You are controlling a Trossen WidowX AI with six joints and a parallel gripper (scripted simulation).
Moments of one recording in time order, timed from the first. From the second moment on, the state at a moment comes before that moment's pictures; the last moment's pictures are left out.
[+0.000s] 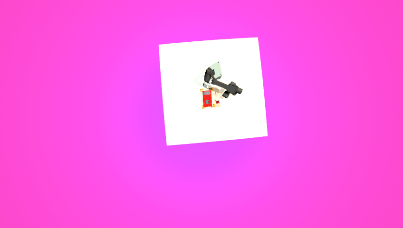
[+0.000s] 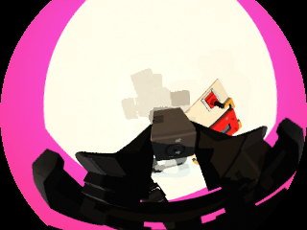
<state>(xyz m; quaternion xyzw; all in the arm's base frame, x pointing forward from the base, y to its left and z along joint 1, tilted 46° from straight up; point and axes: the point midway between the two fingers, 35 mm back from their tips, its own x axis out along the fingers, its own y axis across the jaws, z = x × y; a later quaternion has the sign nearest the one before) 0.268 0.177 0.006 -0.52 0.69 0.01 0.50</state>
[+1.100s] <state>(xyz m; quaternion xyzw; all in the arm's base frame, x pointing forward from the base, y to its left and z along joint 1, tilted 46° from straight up) 0.267 0.171 0.000 -0.71 0.58 0.39 0.14</state>
